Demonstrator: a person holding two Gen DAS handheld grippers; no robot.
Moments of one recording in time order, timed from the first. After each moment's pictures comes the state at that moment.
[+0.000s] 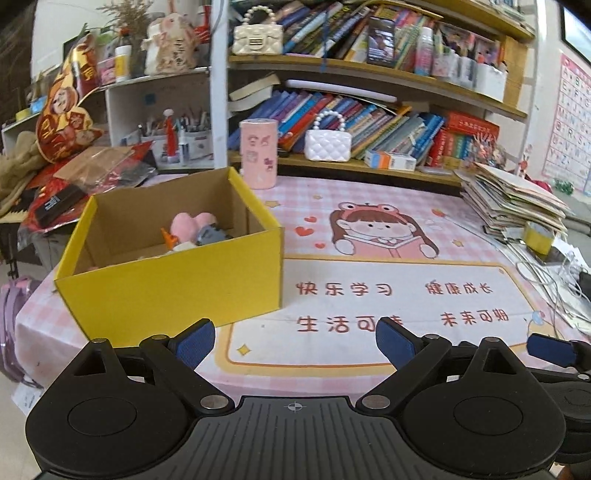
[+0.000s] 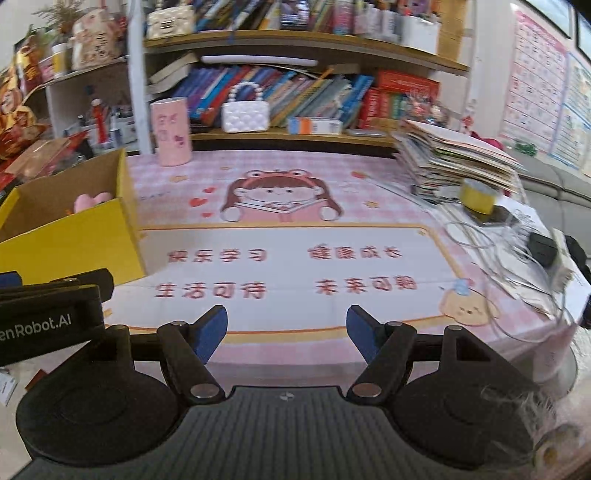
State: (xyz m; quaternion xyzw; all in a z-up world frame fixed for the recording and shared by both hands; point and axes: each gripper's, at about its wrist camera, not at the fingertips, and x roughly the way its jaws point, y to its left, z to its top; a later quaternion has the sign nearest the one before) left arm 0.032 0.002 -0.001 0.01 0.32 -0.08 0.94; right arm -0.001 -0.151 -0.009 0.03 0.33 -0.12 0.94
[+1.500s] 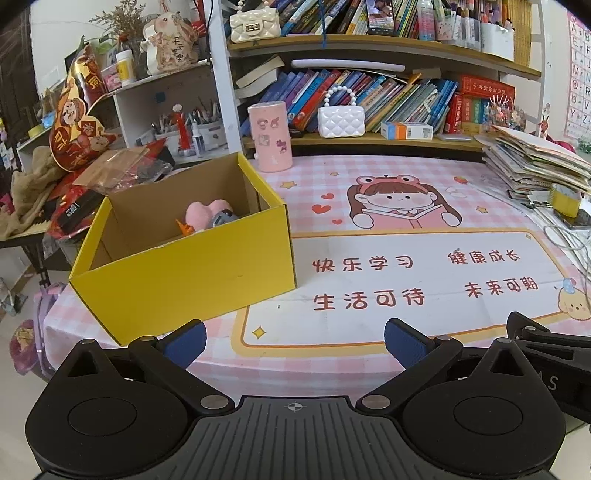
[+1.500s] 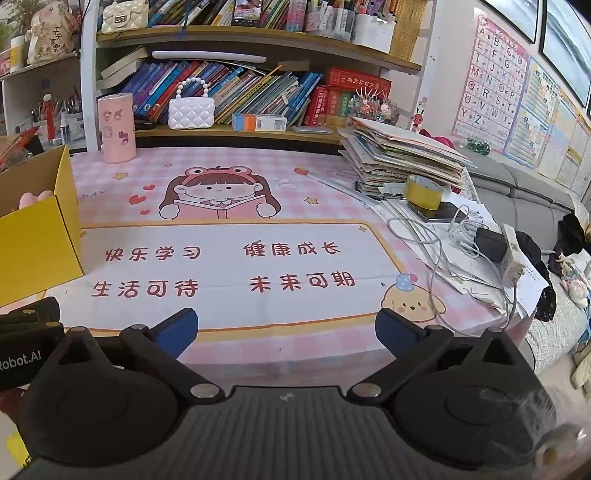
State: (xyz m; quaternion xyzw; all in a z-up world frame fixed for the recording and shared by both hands) left arm 0.030 -0.022 -0.009 0.07 0.35 -0.03 0.94; right arm -0.001 -0.171 -0.014 0.00 0.34 -0.19 0.92
